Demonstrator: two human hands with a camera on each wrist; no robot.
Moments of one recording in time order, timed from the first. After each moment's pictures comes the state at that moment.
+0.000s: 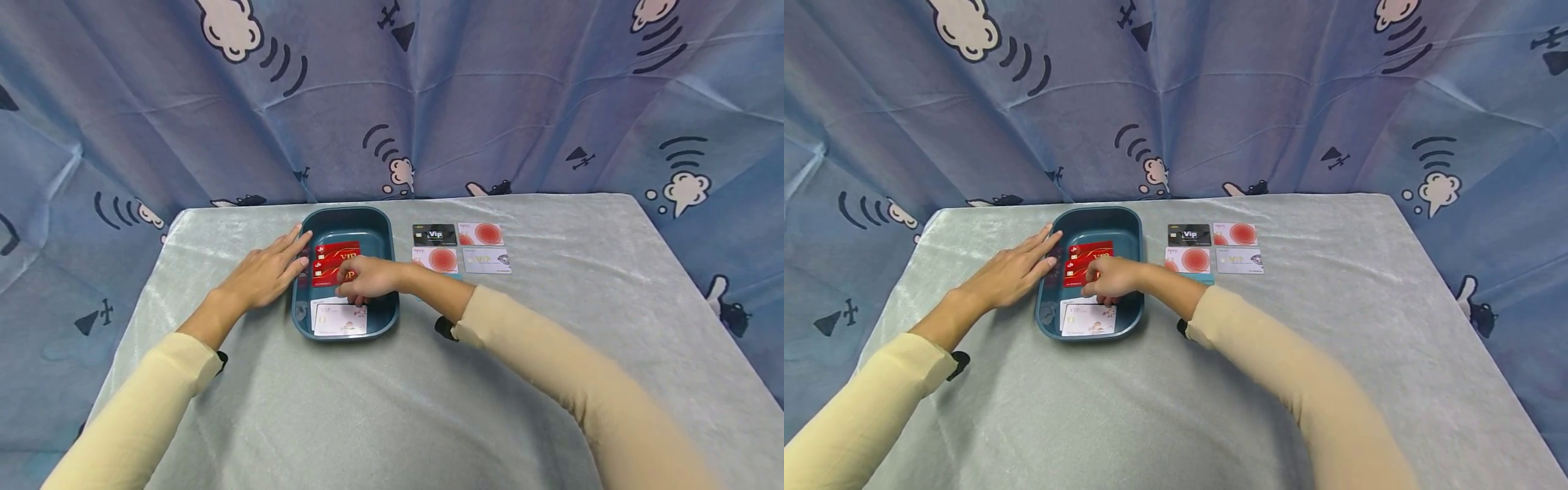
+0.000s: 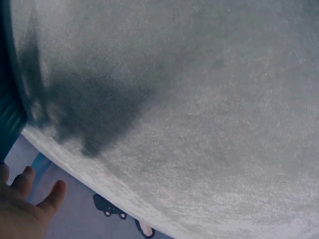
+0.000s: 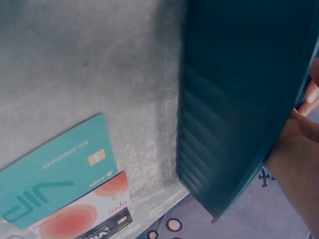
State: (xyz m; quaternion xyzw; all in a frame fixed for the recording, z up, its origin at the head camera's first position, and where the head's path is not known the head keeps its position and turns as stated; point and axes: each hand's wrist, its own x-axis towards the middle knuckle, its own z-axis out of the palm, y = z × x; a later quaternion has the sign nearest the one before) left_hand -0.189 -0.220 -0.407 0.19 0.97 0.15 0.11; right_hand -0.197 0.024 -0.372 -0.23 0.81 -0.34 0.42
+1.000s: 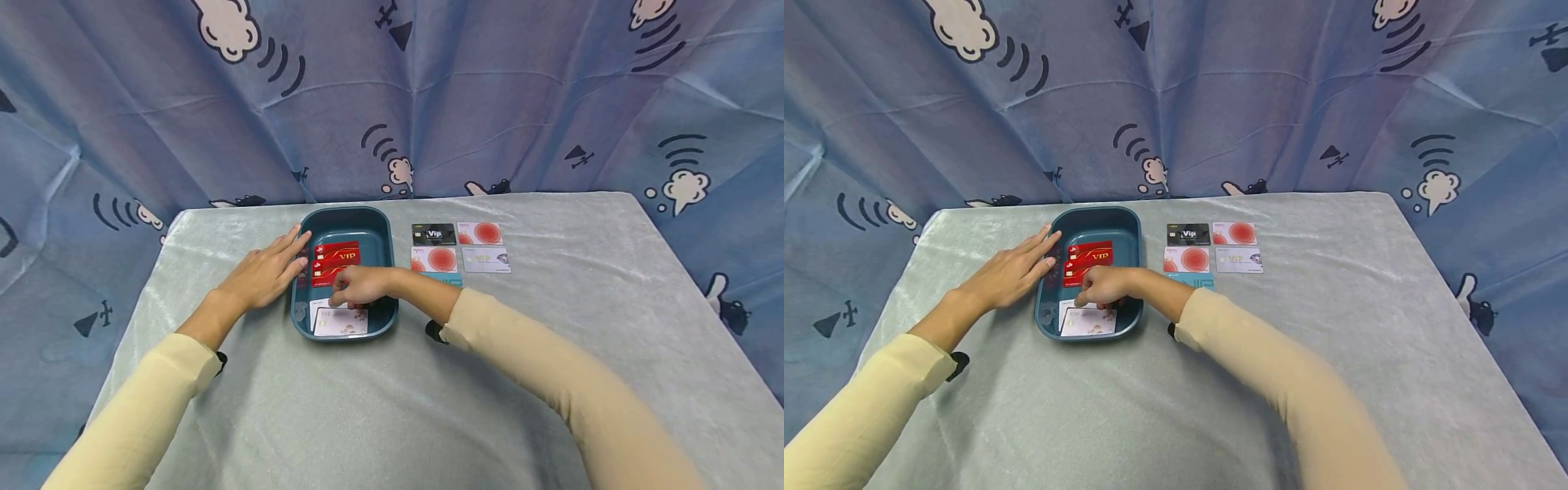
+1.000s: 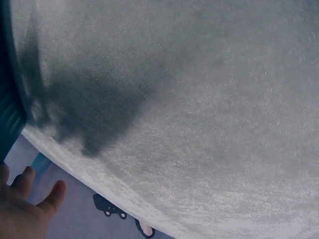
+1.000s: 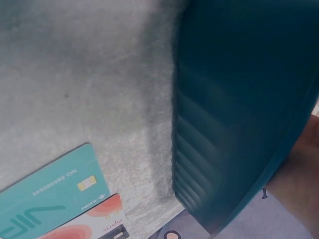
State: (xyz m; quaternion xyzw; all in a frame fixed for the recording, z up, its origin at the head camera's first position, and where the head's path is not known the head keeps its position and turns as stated) left_hand -0.187 -0.221 -0.406 0.20 0.96 0.15 0.10; right_hand -0.193 0.013 -0.381 -0.24 0.81 -0.31 0.44
